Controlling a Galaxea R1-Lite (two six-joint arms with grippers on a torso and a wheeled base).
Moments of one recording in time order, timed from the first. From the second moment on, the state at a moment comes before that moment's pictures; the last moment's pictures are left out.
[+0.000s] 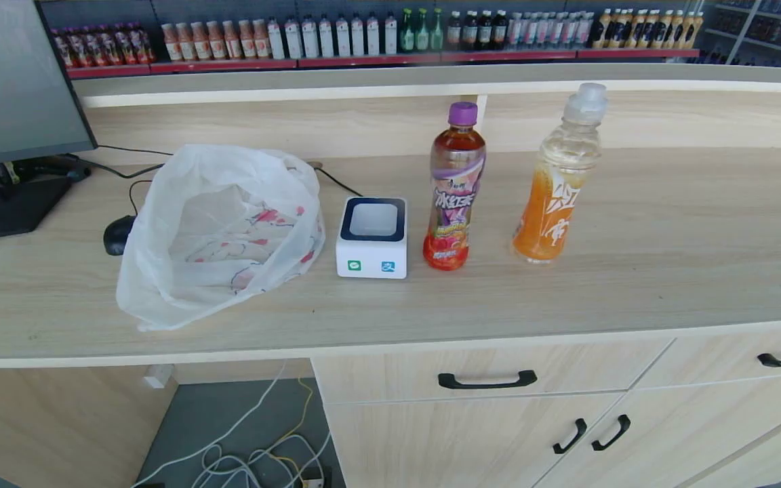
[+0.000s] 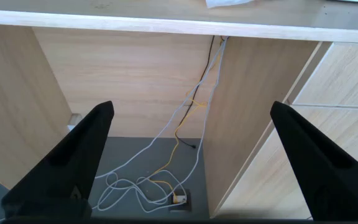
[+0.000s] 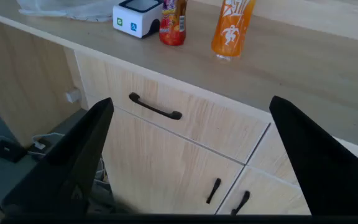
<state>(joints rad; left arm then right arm) 0.00 0.00 0.00 0.00 0.00 0.01 0.03 0.29 -0.34 -0.06 0.47 -0.18</state>
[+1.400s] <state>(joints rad) 0.00 0.00 0.00 0.00 0.00 0.01 0.33 0.91 -0.61 -0.33 0.15 -0.46</state>
